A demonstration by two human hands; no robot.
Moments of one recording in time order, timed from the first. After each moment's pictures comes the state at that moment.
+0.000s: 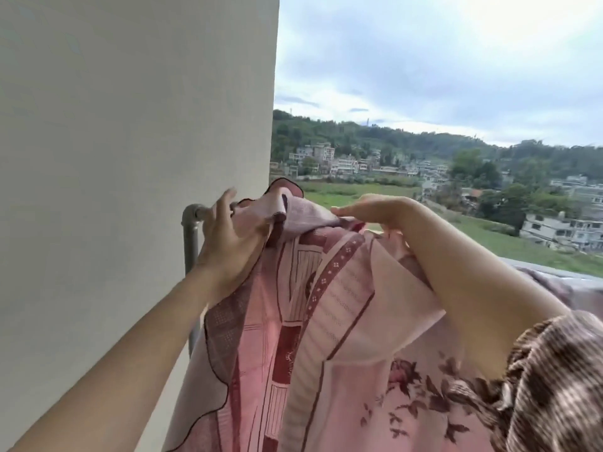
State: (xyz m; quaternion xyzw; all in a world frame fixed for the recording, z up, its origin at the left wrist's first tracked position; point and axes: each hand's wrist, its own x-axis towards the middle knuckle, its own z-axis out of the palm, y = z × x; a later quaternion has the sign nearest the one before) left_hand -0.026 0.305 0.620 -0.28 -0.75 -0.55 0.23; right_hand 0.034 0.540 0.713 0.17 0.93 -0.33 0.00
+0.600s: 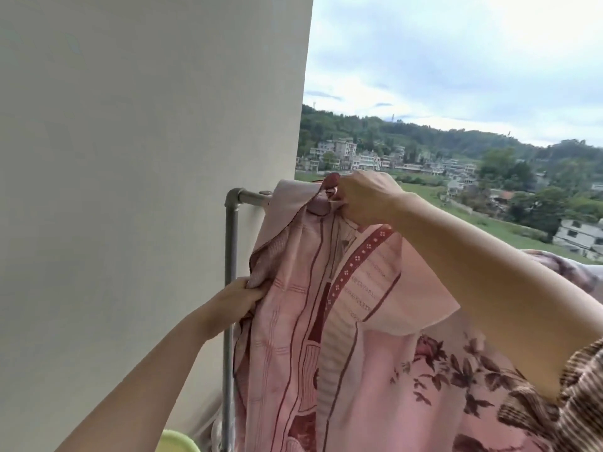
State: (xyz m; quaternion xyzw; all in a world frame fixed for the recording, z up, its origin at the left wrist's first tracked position) left_hand 0.010 0.237 0.535 -0.26 -0.78 -0.55 -0.15; right_hand 0.062 0.448 0.706 0.00 0.96 0.19 -0.21
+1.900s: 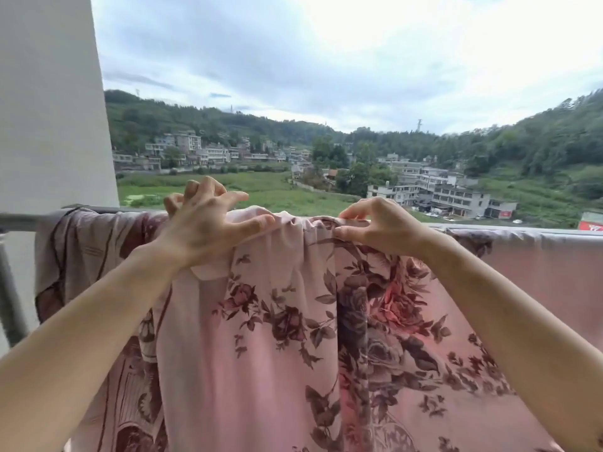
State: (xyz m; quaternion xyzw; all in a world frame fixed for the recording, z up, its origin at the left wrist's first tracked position) left_hand 0.084 0.391 0.668 -0.50 -0.81 -0.25 0.17; right_hand 0.288 0.586 0.678 0.20 0.94 -0.06 -0.26
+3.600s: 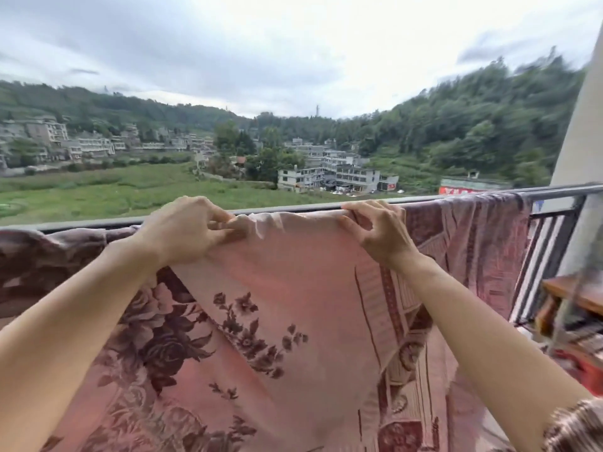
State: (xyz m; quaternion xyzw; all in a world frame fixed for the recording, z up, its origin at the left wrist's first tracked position) left_hand 0.366 0.668 0.669 -0.68 -0.70 -0.23 0.09; right_hand 0.631 0.820 0.620 0.39 0.81 0.03 -0.45
